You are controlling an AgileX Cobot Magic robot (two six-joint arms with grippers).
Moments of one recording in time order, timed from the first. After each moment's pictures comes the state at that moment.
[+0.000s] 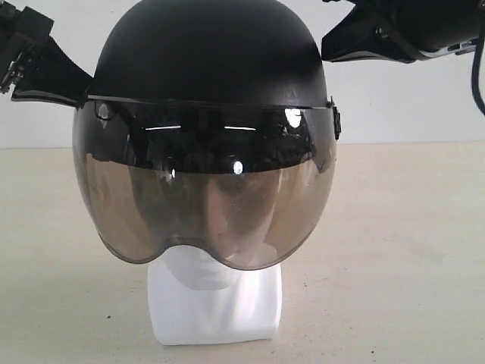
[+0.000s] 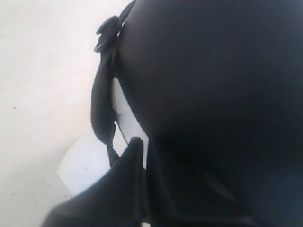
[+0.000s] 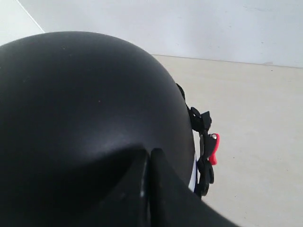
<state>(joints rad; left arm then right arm) -0.03 1.50 -1.35 -0.88 1.17 0.68 0.37 1.27 -1.22 0.60 0.64 -0.25</state>
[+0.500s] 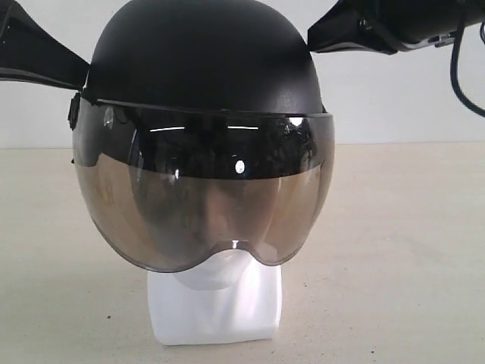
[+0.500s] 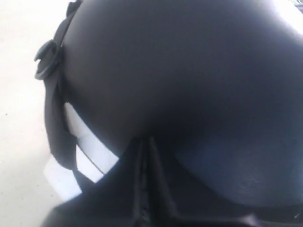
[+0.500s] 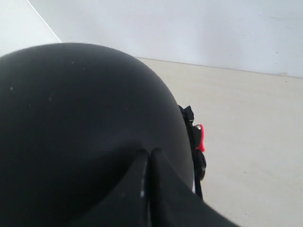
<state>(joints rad) -0.04 1.36 -1.31 -0.88 1.18 0.63 0.37 1.33 -1.26 0.70 0.64 -0.36</state>
